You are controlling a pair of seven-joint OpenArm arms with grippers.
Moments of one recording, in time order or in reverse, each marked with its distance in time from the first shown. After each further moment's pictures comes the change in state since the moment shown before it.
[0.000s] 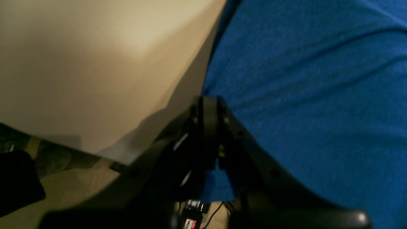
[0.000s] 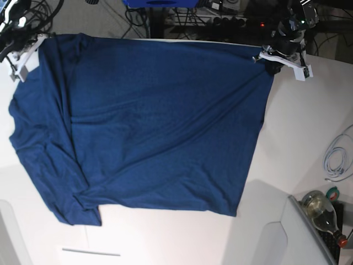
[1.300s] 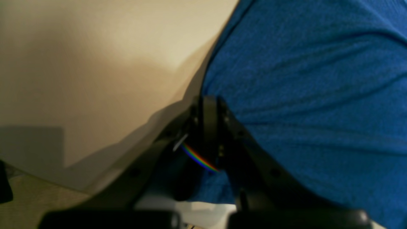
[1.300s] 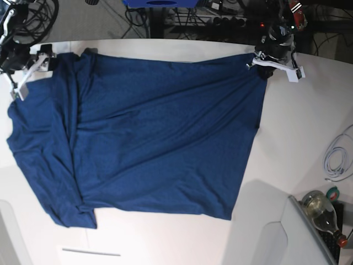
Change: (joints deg) left arm -5.3 1.5 -0.1 -10.0 -0.4 -0.7 -6.5; right arm 3.3 3.3 -4.5 -9.0 -0.2 -0.1 17.0
